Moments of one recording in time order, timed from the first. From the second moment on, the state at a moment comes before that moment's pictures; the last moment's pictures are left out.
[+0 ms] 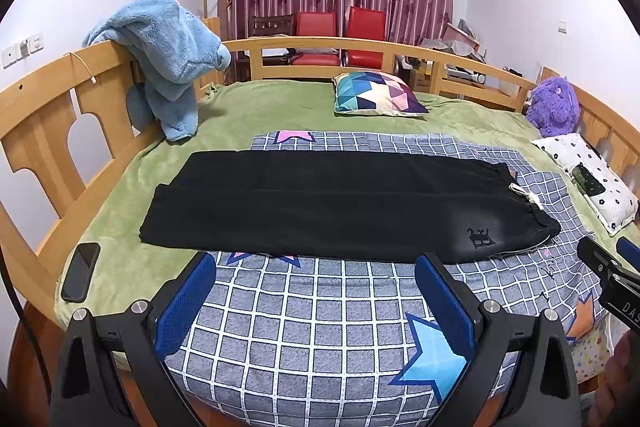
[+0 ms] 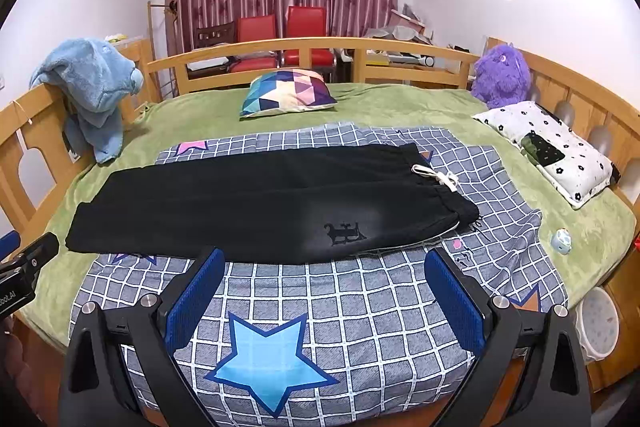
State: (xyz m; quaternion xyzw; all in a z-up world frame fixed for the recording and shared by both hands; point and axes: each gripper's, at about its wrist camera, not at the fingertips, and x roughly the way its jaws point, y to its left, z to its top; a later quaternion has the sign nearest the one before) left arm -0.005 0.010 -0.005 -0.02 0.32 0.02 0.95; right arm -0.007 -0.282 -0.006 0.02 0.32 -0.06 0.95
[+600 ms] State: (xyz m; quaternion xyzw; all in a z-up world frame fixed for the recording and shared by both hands) left arm -0.008 0.010 -0.006 -0.02 0.32 0.02 0.95; right arm -0.007 -0.282 -0.006 0.02 0.32 -0.06 0.95
